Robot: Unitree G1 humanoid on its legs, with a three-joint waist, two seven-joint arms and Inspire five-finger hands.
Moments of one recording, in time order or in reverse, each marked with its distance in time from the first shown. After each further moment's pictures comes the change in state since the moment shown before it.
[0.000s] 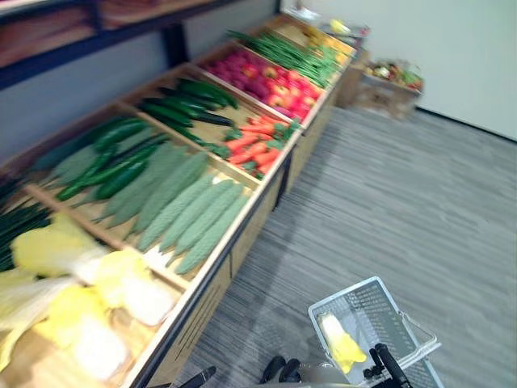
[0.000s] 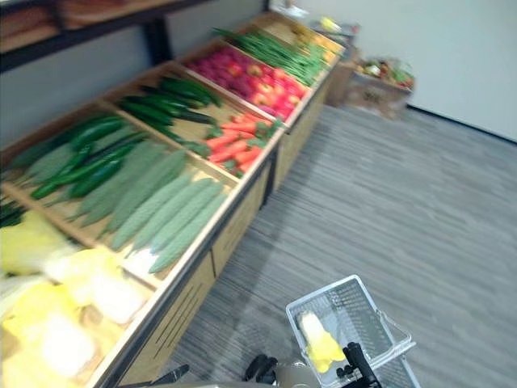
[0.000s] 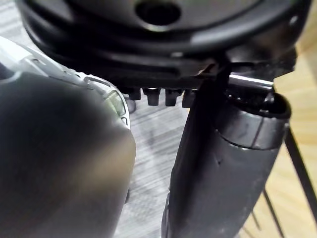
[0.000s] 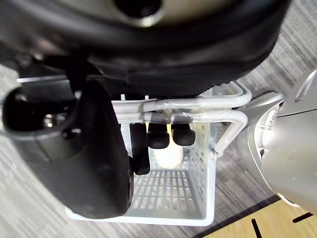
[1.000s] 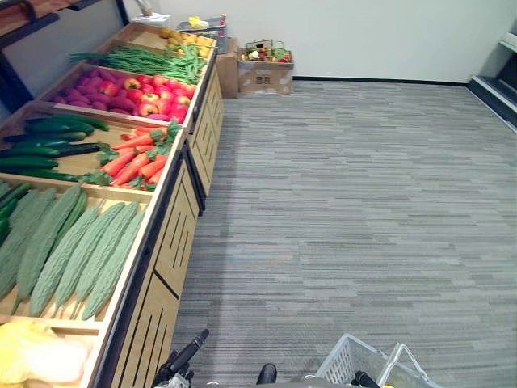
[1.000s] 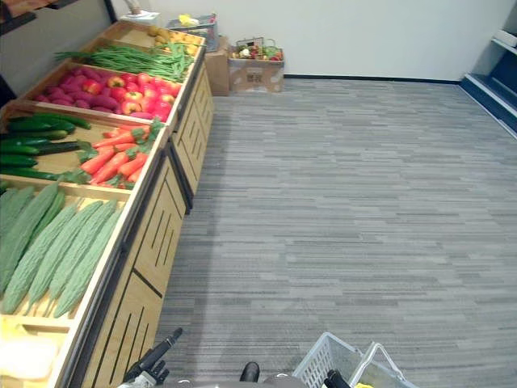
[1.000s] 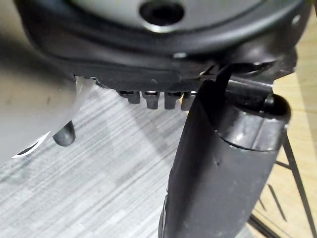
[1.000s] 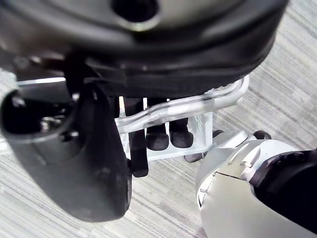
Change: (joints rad) left arm -0.041 -0.042 0.104 -0.005 -0.078 -0.157 -0.111; right arm 0.060 -0.019 0.089 0.028 -0.109 0.078 -0.067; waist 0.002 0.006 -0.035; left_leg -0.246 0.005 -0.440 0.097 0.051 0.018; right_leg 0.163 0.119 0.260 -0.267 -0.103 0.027
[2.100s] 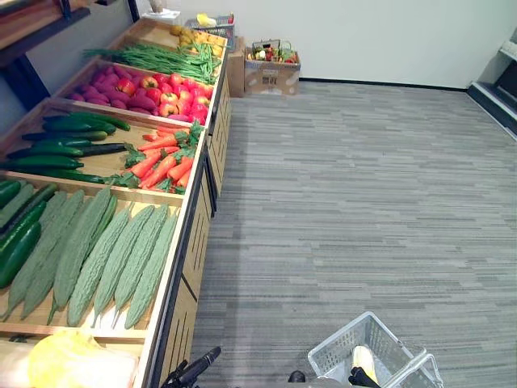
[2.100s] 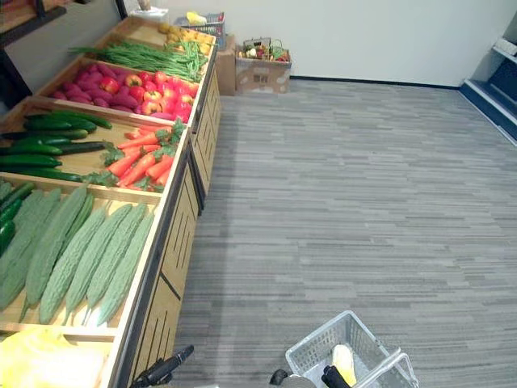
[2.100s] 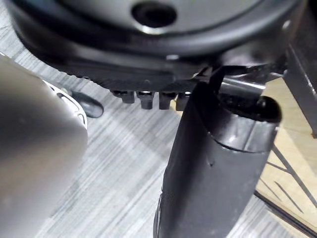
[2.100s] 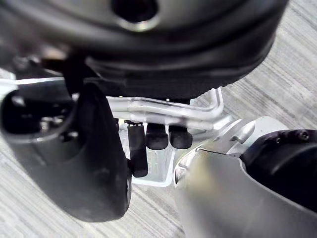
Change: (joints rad) left arm 0.077 0.018 -0.157 -0.038 0.059 -0.021 -0.020; right arm -0.012 0.031 0.024 -0.024 -0.121 -0.061 -0.013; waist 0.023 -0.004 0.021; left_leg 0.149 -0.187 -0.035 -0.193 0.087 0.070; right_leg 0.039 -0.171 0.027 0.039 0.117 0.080
